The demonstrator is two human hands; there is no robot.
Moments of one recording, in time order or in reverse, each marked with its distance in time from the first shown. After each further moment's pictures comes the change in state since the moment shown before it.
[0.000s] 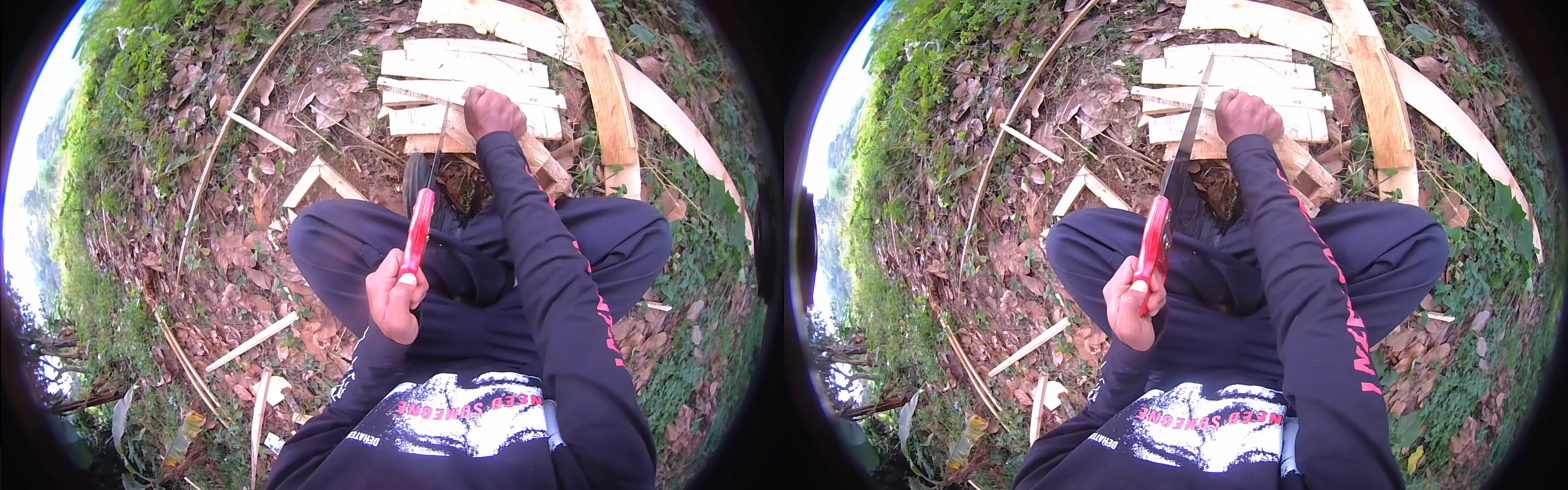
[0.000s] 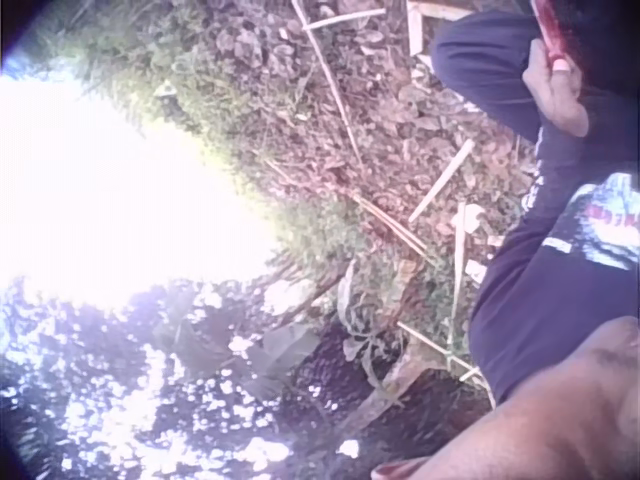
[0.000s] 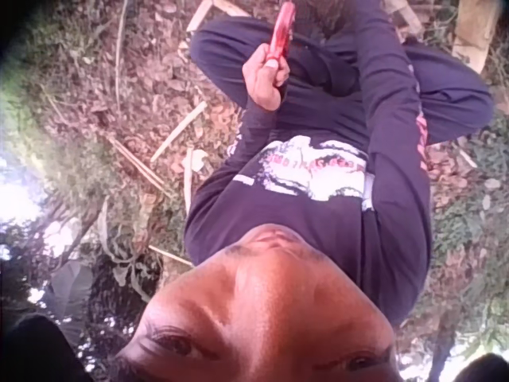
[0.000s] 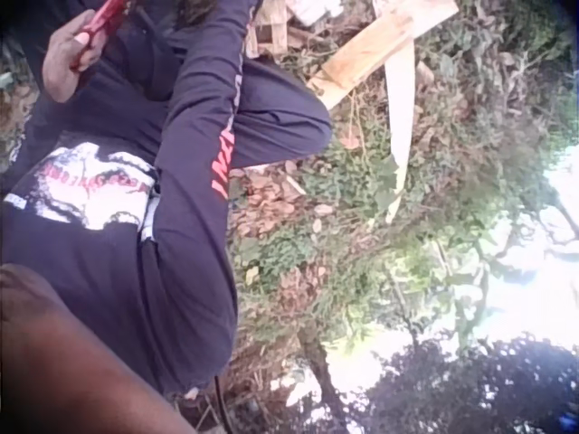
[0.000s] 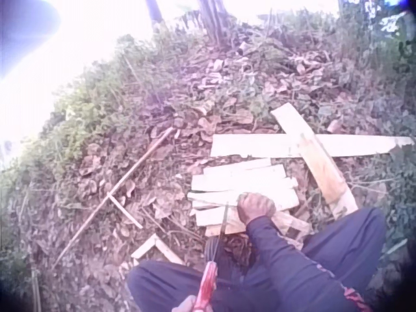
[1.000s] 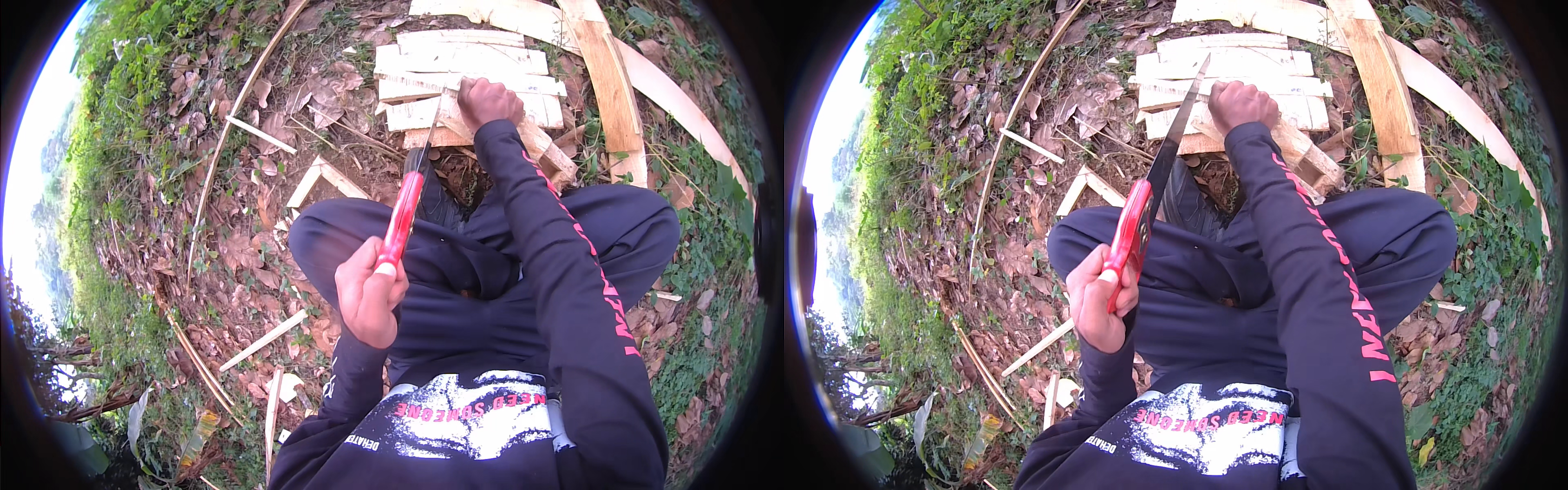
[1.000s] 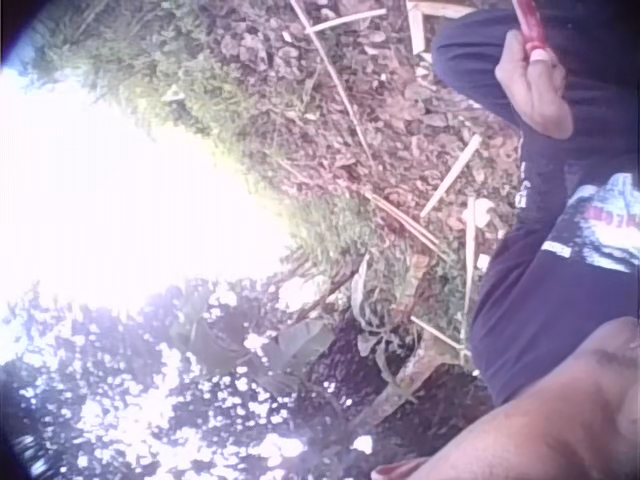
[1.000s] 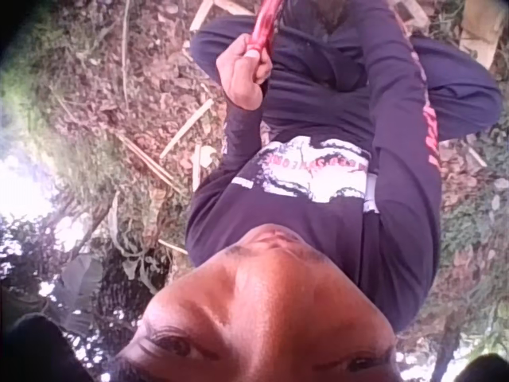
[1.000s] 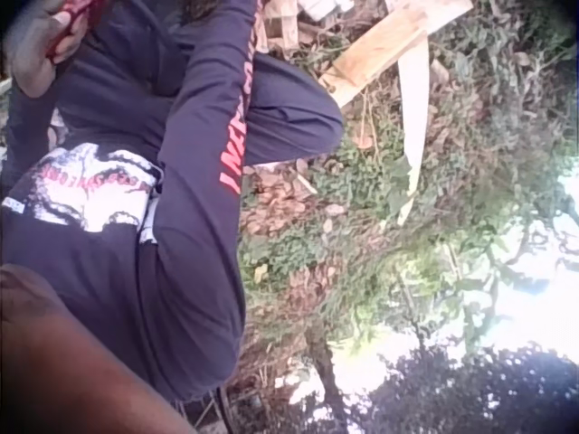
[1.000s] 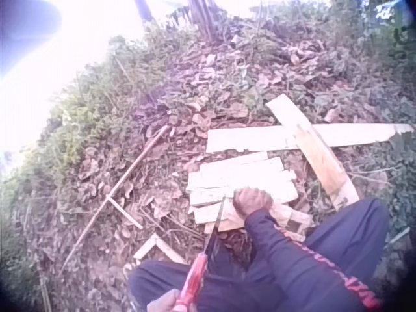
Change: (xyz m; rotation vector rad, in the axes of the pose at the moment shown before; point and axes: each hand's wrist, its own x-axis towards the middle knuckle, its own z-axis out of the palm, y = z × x) left_hand 0.013 0.061 0.008 0.117 0.018 -0.074; right_hand 0.004 0.003 0.001 0.015 0.046 -0.094
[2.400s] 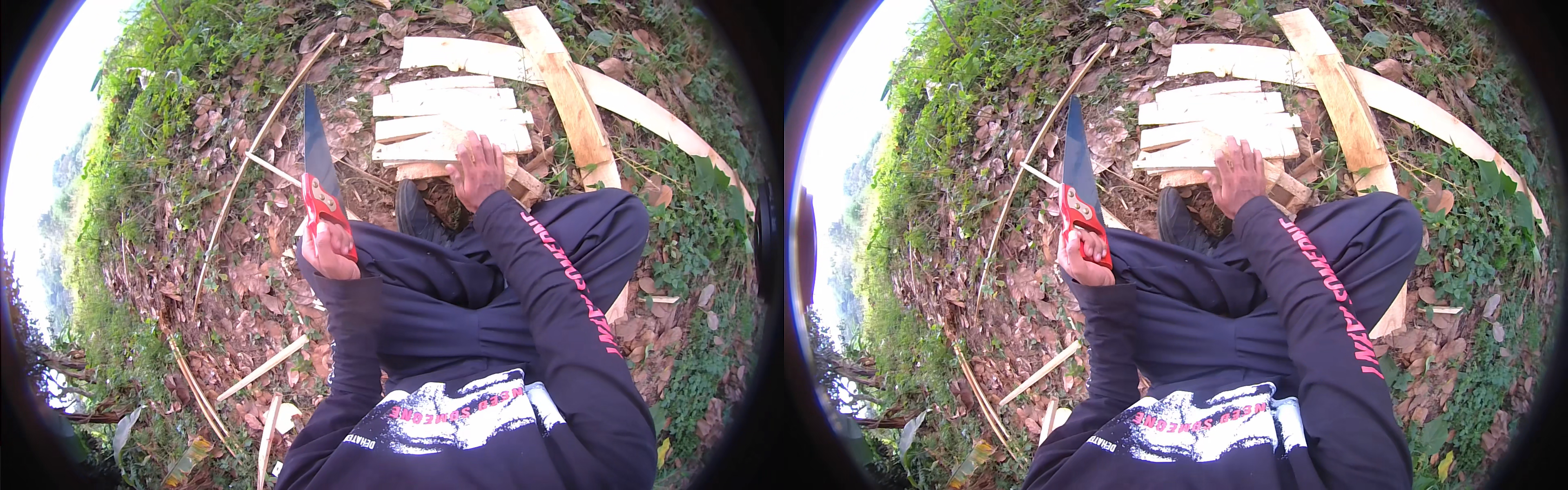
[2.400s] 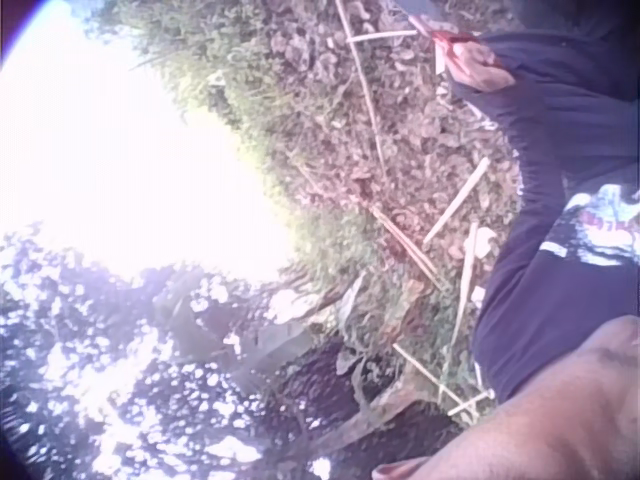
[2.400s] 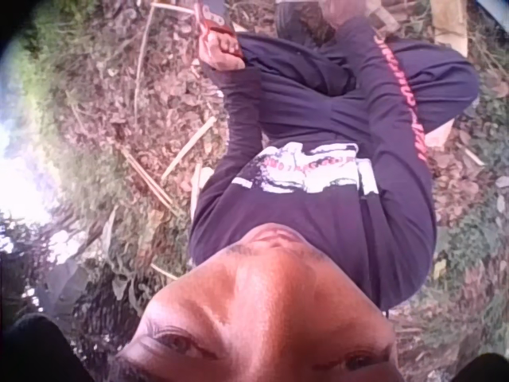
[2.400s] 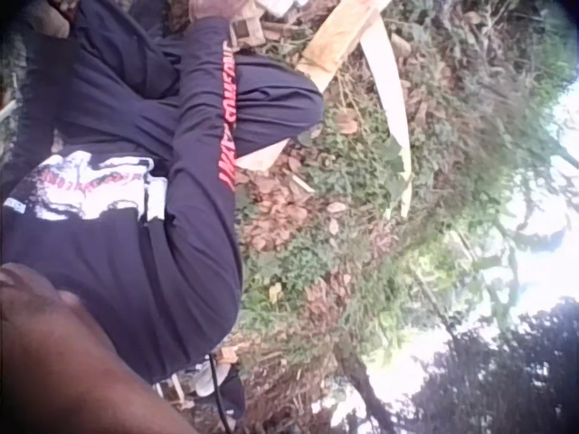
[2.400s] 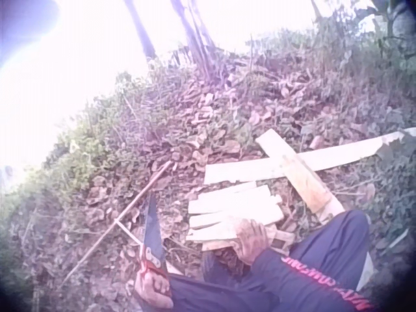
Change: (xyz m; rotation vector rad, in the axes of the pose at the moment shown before) left_hand 0.060 -0.070 -0.050 -0.327 0.329 0.540; right_hand -0.083 0.069 0.002 0.066 0.268 -0.602
